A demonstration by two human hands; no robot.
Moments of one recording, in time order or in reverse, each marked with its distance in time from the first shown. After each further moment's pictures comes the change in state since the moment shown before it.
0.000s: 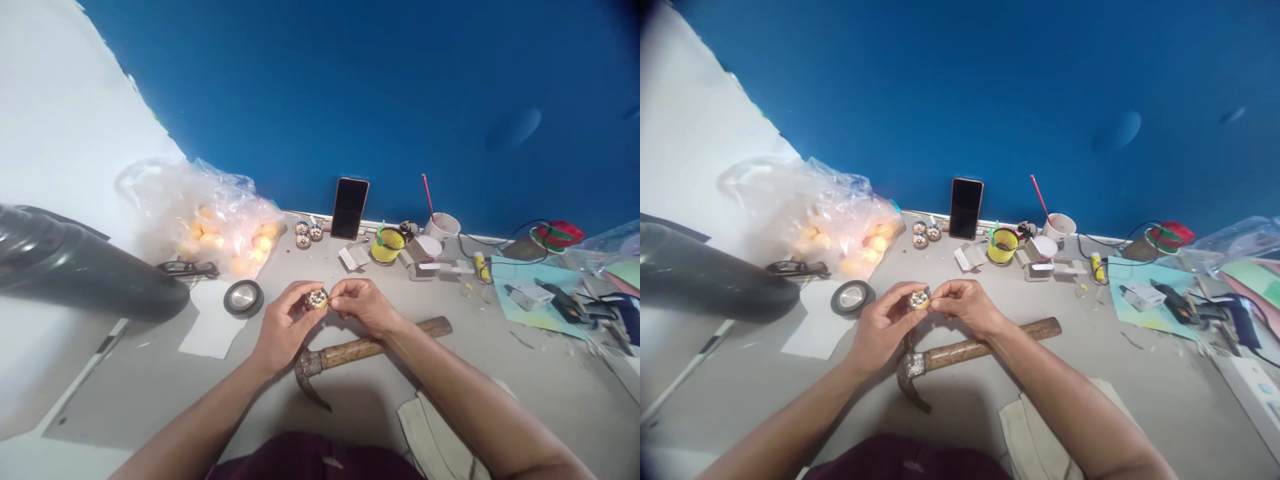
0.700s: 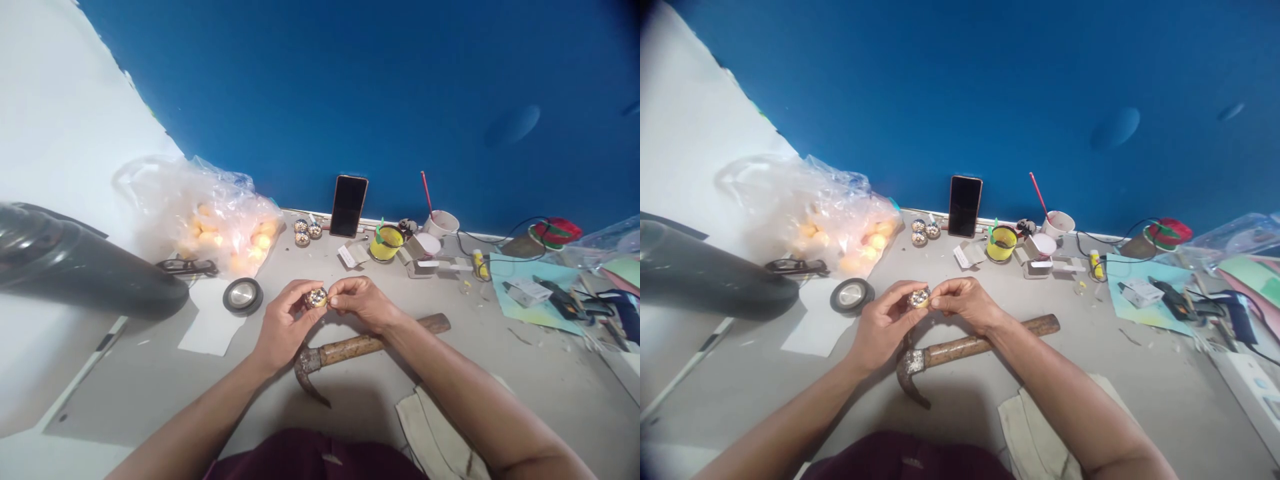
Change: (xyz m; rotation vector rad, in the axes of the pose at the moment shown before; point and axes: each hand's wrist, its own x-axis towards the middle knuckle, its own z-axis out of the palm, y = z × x) left_hand 0.000 0.001 0.002 0.054 0.017 0.037; right_hand 0.002 -0.001 -0.003 -0.016 -0.017 0.050
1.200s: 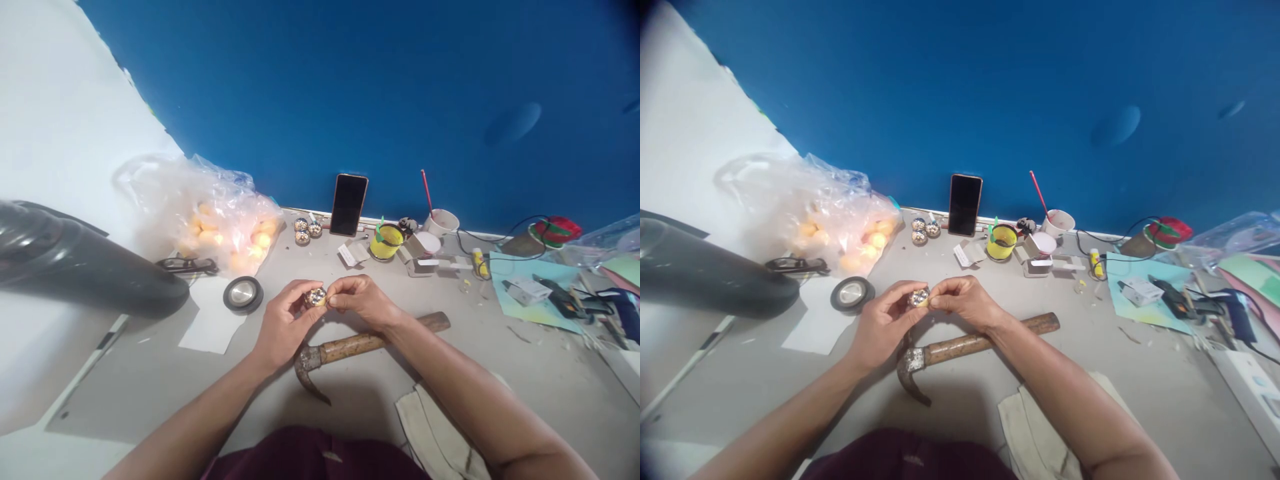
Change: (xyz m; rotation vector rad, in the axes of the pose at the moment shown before) left_hand -0.001 -0.002 -0.001 0.005 -0.003 -0.050; right_hand -0.003 -0.007 0.002 -0.092 -0.023 -0.030
